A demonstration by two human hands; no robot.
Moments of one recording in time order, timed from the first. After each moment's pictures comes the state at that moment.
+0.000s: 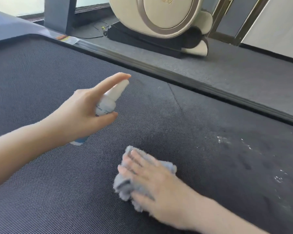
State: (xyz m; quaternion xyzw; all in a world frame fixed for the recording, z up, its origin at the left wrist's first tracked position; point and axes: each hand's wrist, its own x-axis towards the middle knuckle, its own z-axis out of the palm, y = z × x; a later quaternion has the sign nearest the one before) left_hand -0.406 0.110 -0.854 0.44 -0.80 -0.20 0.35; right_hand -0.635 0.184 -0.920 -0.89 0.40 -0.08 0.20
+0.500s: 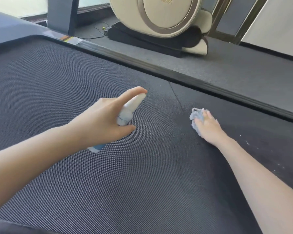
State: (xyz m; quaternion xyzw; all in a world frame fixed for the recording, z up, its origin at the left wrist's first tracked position) left_hand -0.428 0.120 -0.862 0.44 -0.85 -0.12 0.28; right_hand -0.755 0.071 -0.922 -0.61 0.78 -0.08 0.12
